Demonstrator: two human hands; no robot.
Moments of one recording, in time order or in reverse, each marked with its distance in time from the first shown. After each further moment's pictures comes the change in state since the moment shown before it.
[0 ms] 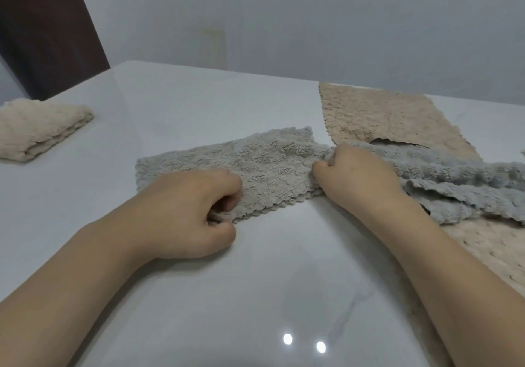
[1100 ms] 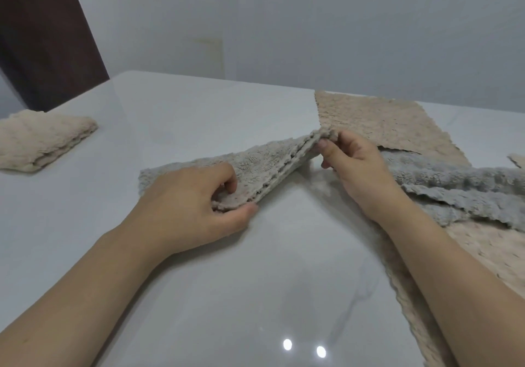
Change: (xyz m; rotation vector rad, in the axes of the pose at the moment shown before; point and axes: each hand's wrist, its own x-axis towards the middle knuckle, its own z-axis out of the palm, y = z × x) left_hand 0.004 0.000 0.000 -0.007 0.202 -0.205; right_hand 0.006 0.013 0.003 1.124 0.050 -0.233
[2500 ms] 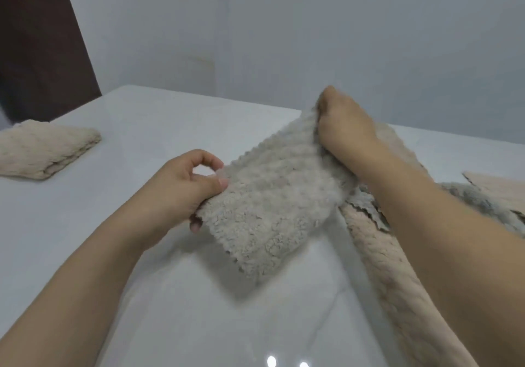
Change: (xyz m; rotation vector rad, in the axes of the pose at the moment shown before) left_hand -0.001 0.008 -0.034 -0.978 -0.076 -0.412; right_hand 0.064 -0.067 -0.005 -1.058 0.169 -0.018
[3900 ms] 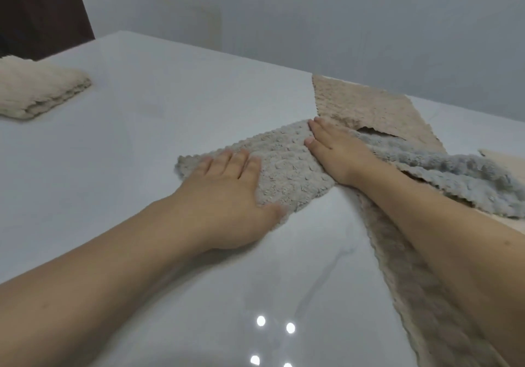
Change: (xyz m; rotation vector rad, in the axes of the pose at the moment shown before) left_hand -0.023 -0.022 0.065 1.285 -0.234 -0.002; right_hand -0.056 0.054 0.067 -0.110 -0.514 -0.211
